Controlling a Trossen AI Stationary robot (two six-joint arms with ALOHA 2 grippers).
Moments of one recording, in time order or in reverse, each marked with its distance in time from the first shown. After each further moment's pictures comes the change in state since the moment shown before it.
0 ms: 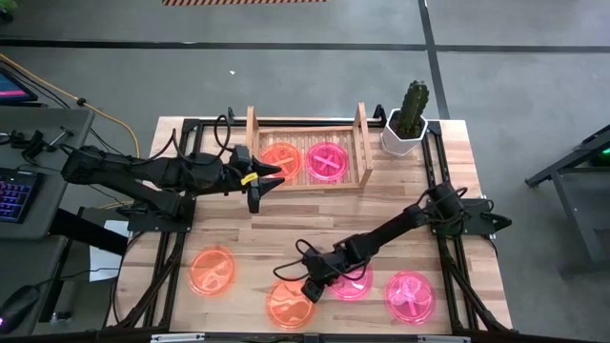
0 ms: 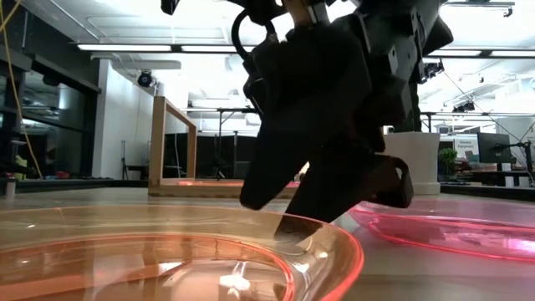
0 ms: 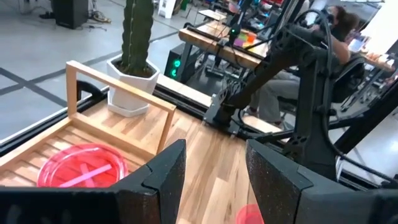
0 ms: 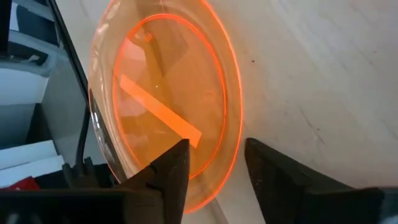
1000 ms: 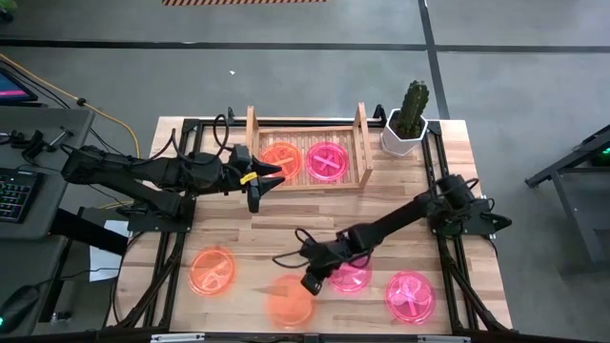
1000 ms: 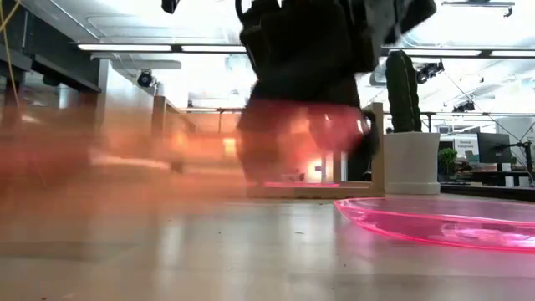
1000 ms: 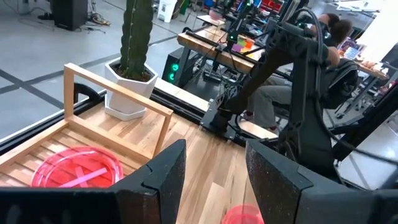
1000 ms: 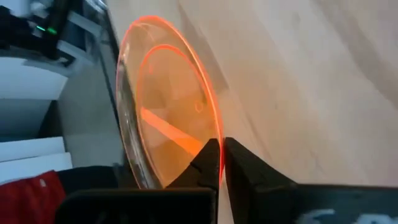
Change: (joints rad) left arm 0.000 0.001 0.000 0.020 -0.002 -0.015; right arm -0.055 -0.115 -0.005 -0.017 -0.003 -0.107
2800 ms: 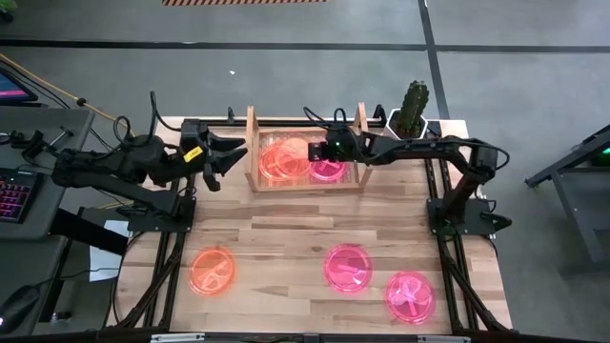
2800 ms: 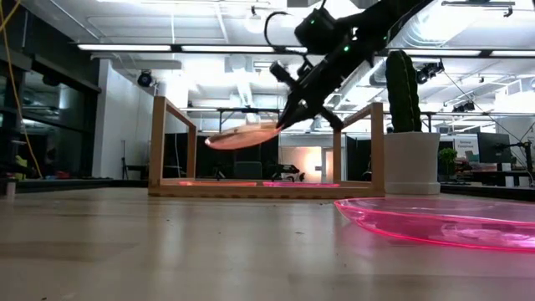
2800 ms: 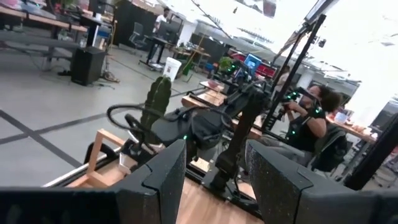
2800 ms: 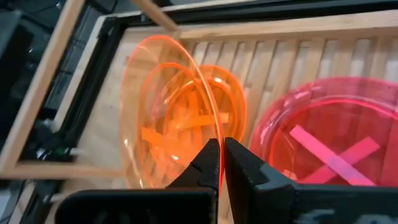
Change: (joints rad) left arm -0.001 -0.279 0.001 -0.020 -0.117 0.065; right arm -0.699 -0.276 -0.134 -0.037 0.316 -0.106
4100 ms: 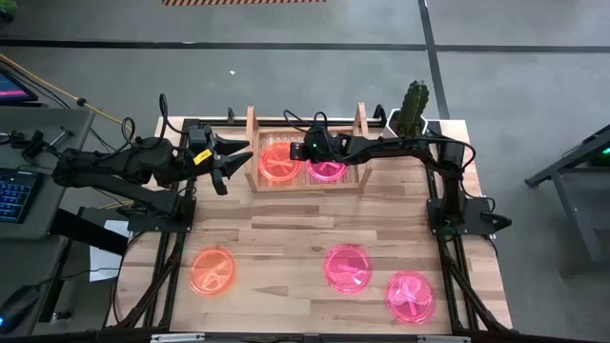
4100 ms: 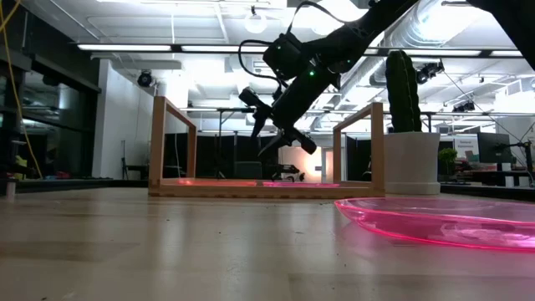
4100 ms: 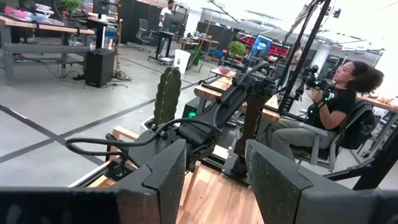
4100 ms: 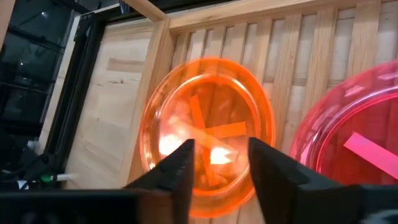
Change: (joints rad) left arm 0.001 0.027 0.000 -0.034 -0.012 0.094; right arm 0.001 0.267 0.207 0.008 0.006 0.118
